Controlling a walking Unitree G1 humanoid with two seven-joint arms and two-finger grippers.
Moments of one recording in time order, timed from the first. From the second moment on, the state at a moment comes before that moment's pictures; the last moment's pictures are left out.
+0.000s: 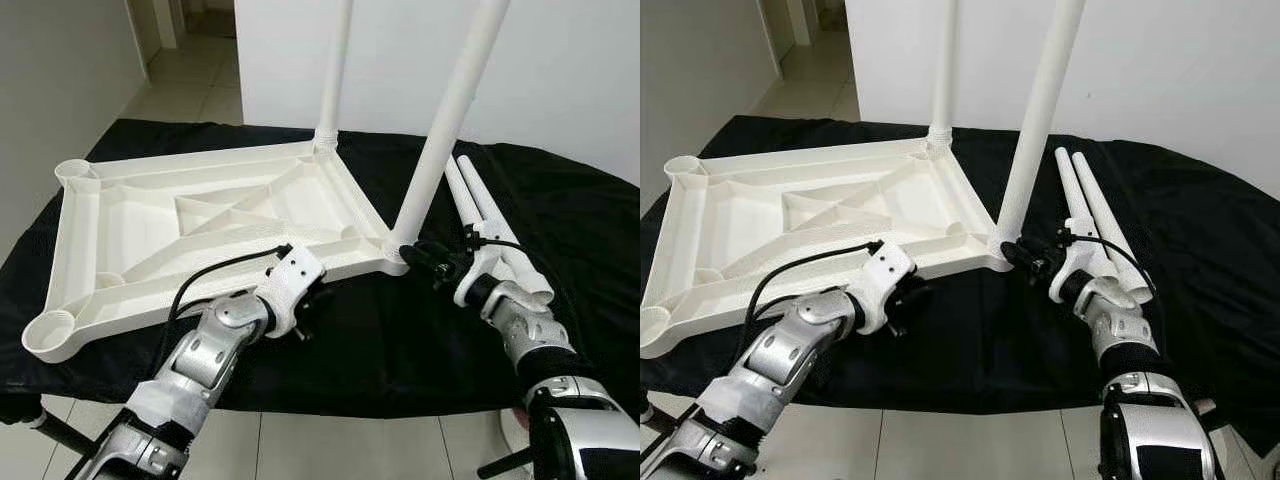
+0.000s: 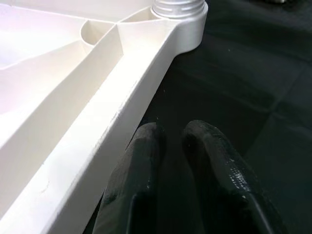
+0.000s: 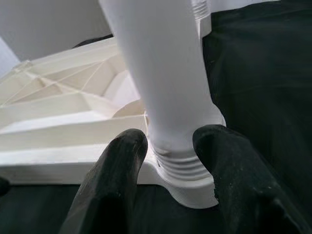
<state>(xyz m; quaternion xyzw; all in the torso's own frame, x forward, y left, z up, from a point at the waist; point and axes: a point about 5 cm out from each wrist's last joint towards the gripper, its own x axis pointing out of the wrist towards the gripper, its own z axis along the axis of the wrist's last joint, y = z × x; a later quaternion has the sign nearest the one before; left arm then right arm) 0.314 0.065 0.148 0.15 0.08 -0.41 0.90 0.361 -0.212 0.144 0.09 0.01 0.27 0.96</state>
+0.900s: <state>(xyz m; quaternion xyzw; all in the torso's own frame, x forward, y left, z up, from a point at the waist) 0.345 0.098 0.136 0.21 0.12 -0.34 0.91 0.283 -0.153 0.112 0.21 -0.07 0.23 0.95</state>
